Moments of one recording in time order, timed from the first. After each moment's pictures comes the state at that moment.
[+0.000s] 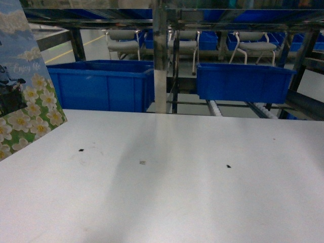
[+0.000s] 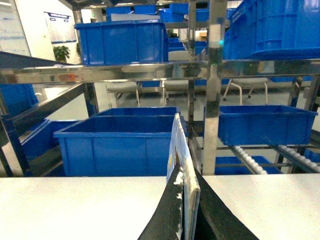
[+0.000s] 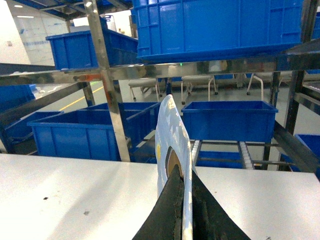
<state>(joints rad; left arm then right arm) -0.36 0.92 0.34 0.68 -0.34 0.06 -0.26 0.42 0.32 0.19 -0.41 0.18</state>
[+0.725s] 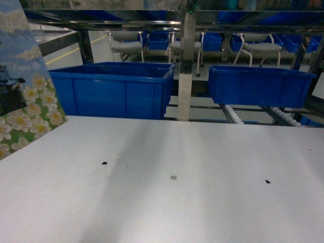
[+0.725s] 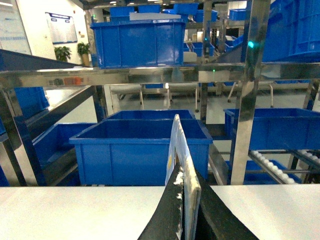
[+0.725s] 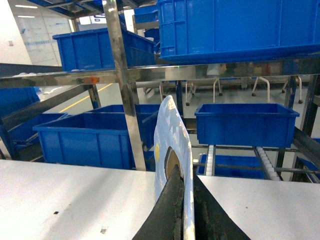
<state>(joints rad) -0.36 0.92 0.34 0.68 -0.34 0.06 -0.26 0.42 0.32 0.19 -0.42 0.18</state>
